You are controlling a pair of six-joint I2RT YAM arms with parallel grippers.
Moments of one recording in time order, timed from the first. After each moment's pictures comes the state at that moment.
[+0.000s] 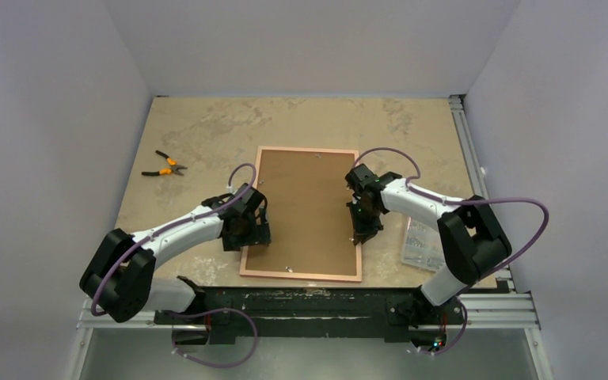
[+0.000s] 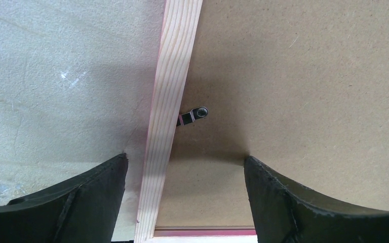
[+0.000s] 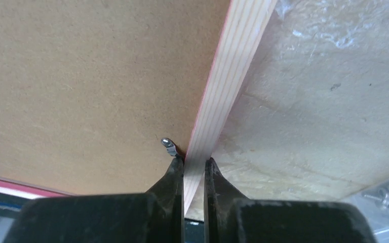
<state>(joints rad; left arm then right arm) -0.62 1.33 0.70 -0.64 -0.09 -0.80 0.57 1.59 0.94 -0.76 -0.08 0.40</state>
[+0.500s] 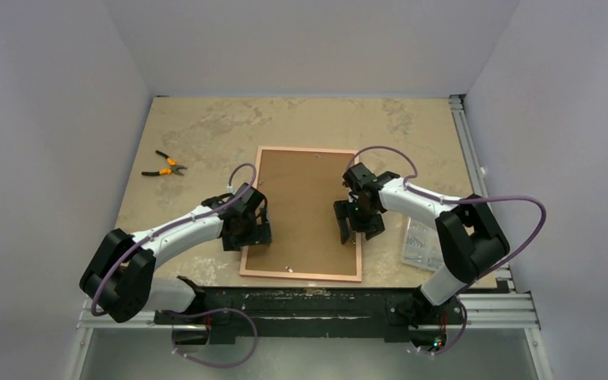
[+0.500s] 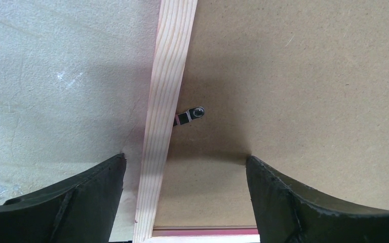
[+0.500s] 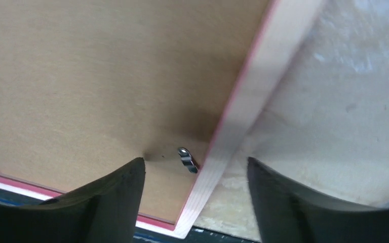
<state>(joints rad) -0.62 1.33 0.70 -0.64 -0.09 -0.80 0.57 1.61 0.96 -0.78 -0.10 0.41</state>
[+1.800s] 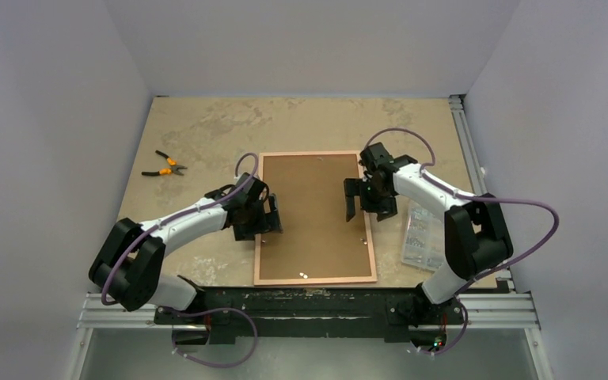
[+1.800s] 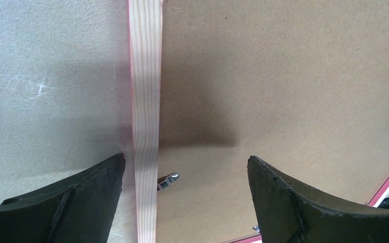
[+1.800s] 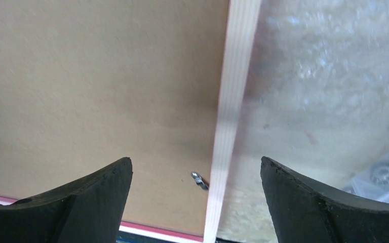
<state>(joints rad) -0.57 1.41 0.75 -0.49 0.05 -0.79 0.41 1.63 1.09 -0.79 -0.10 0.38</state>
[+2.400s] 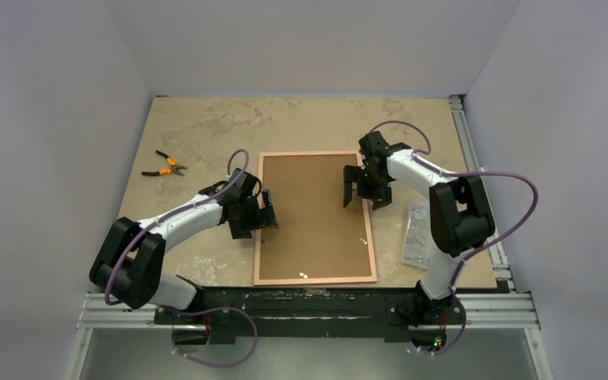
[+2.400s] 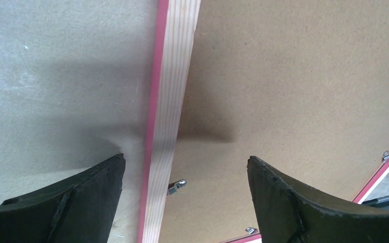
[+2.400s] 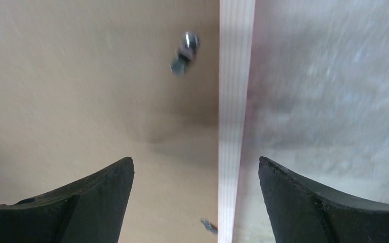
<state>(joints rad) -0.50 1.42 0.75 -0.49 0.09 -0.80 0.36 1.76 1.18 -0.77 -0.11 0.41</state>
